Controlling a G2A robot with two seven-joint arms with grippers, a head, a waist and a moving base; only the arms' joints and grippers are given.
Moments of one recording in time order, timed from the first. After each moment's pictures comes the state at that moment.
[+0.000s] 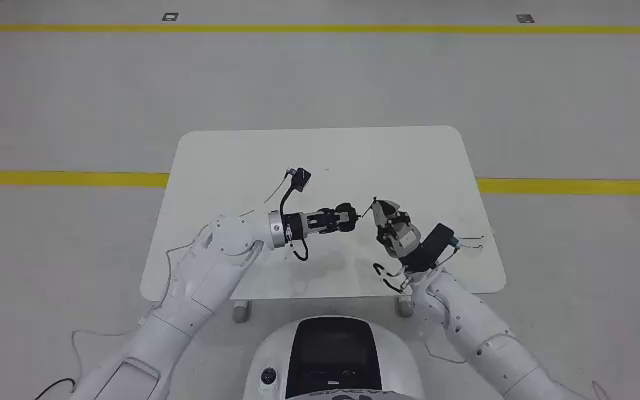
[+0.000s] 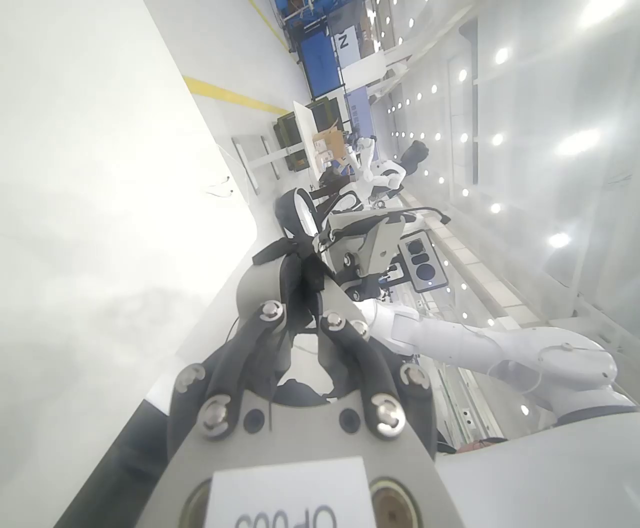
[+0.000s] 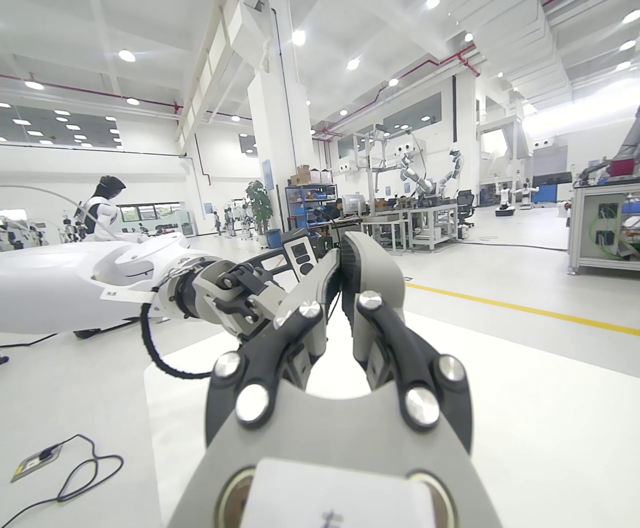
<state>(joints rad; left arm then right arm) 1.11 -1.24 -0.98 -1.32 -0.19 -0.34 -0.86 -1.39 -1.13 0.93 -1.37 -1.14 -0.34 -0.89</state>
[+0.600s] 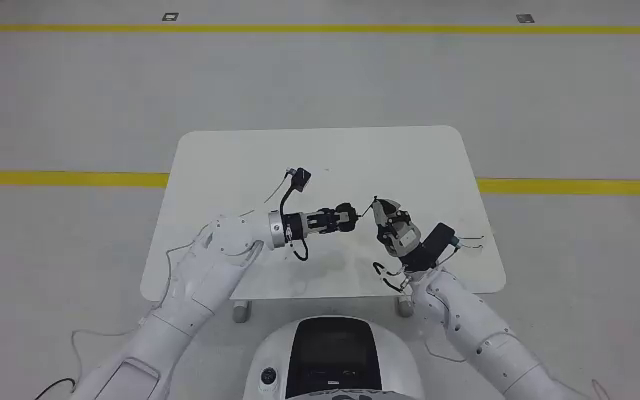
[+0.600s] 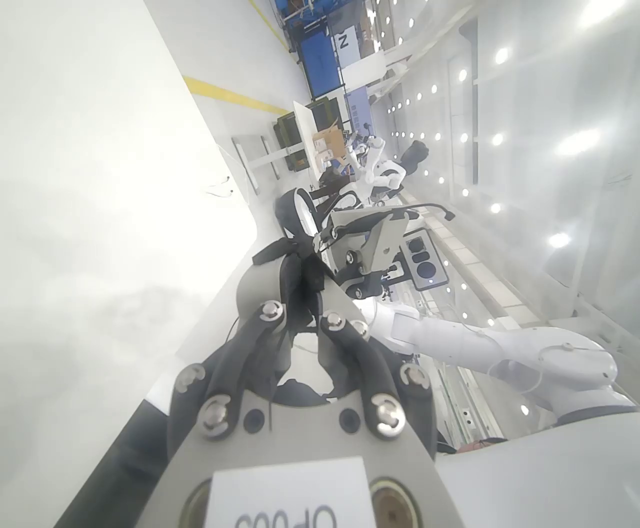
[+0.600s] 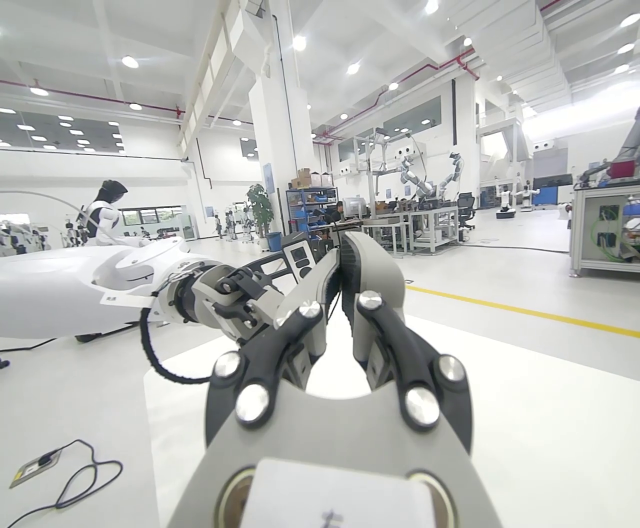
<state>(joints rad) 1.11 -1.24 -0.98 -1.32 -0.19 -0.34 -0.86 -1.38 -1.13 0.92 -1.37 -1.14 -0.34 -0.90</state>
